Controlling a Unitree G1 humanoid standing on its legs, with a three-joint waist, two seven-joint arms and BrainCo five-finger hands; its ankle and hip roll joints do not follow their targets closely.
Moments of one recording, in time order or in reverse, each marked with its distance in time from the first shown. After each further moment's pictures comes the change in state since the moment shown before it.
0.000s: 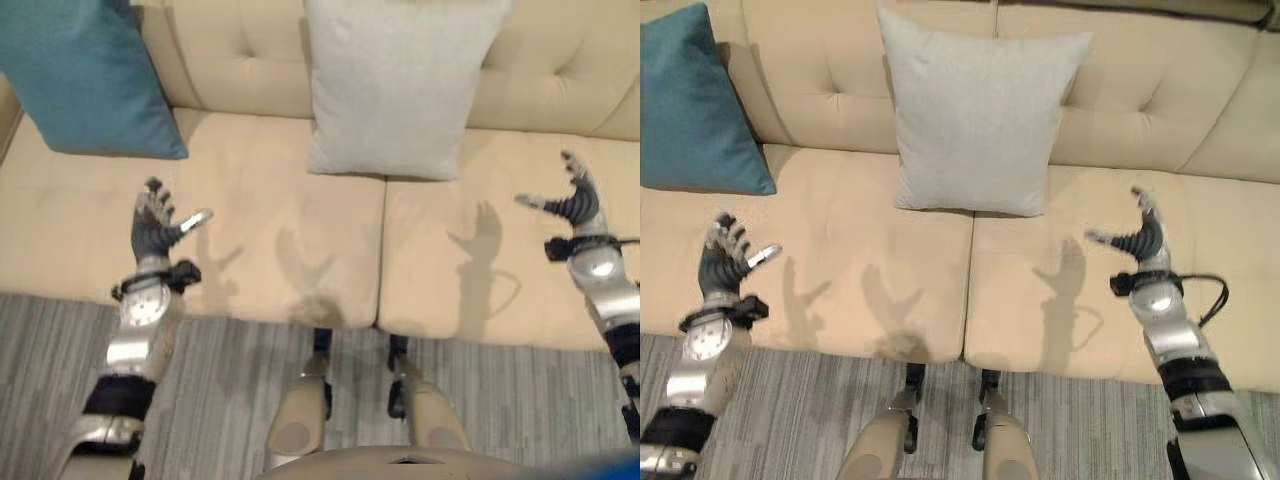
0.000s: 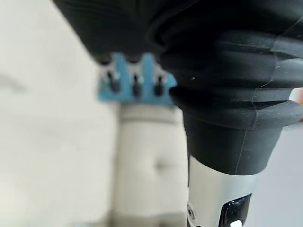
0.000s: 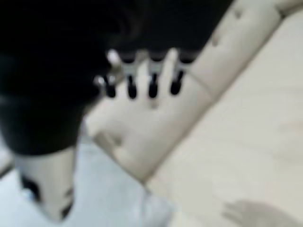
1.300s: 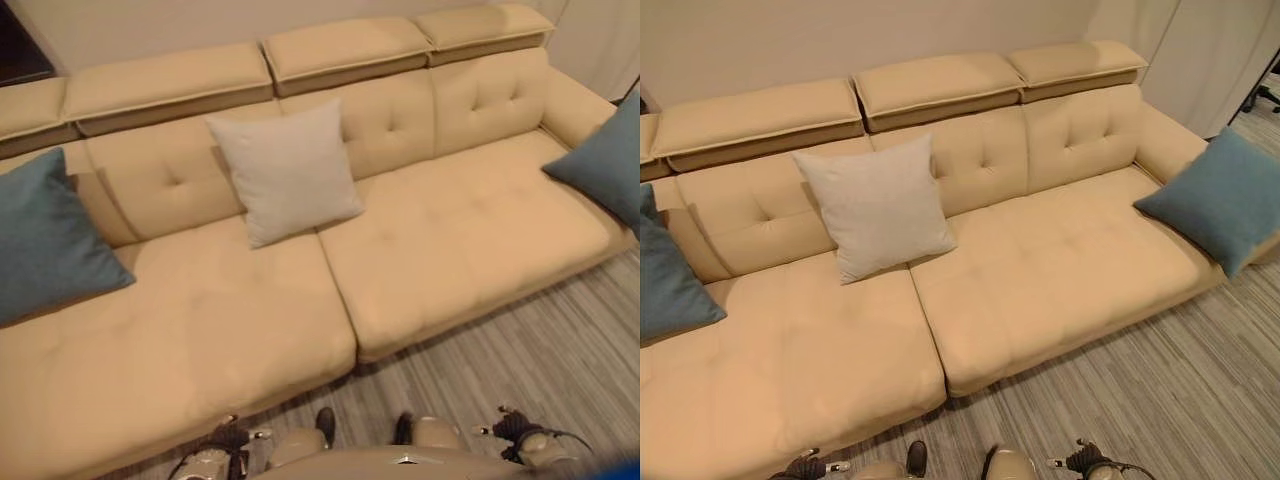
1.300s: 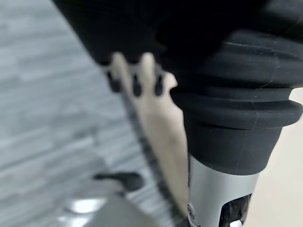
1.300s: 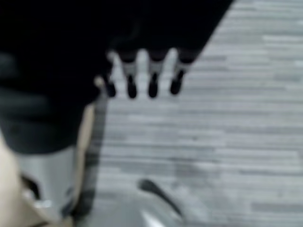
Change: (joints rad) left arm -0.028 -0.237 -0.128 0.992 0.412 0.177 -0.173; right arm 0.121 0.315 0.129 0.784 -0.180 0.098 0.163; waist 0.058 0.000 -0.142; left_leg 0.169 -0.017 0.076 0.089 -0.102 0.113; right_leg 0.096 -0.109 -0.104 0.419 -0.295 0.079
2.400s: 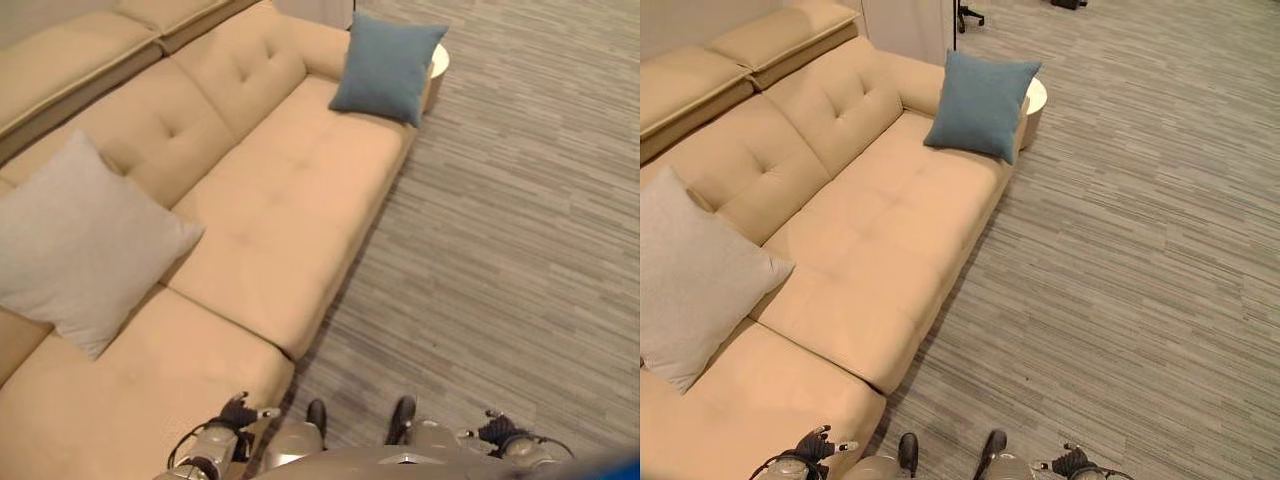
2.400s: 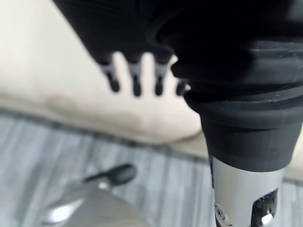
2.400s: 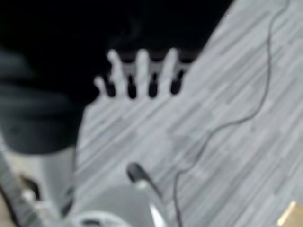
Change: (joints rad) left arm -0.063 0.029 -0.082 -0.032 0.078 0.003 0.003; right arm 0.012 0.054 -0.004 0.023 0.037 0.006 -0.037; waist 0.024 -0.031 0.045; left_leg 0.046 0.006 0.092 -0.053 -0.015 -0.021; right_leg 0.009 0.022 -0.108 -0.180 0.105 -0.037
